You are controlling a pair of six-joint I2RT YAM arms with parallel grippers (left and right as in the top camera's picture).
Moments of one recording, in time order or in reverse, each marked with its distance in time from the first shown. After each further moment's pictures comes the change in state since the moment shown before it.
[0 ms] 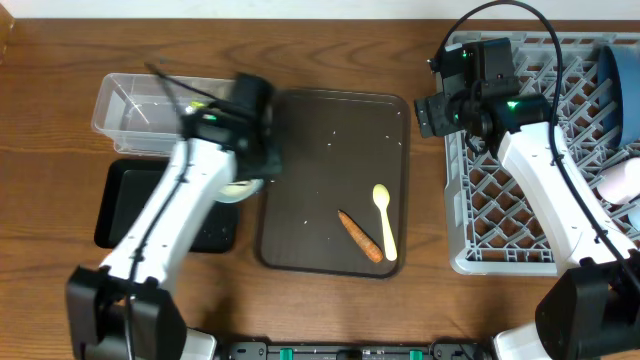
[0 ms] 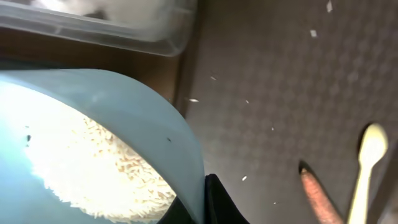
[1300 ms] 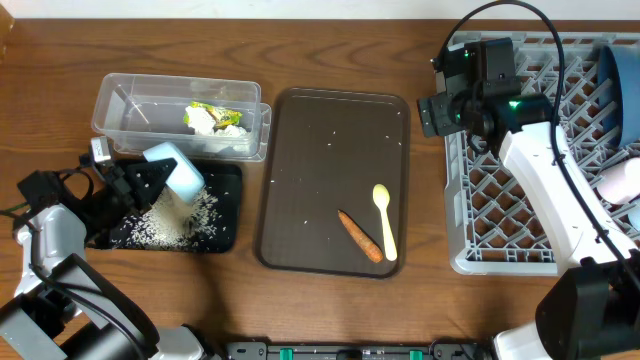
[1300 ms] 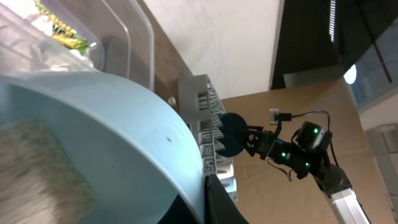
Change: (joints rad) left arm 0.938 -0.001 -0.405 0.271 1.399 0.504; right arm -0.006 0.000 0.000 -0.003 0.021 0.000
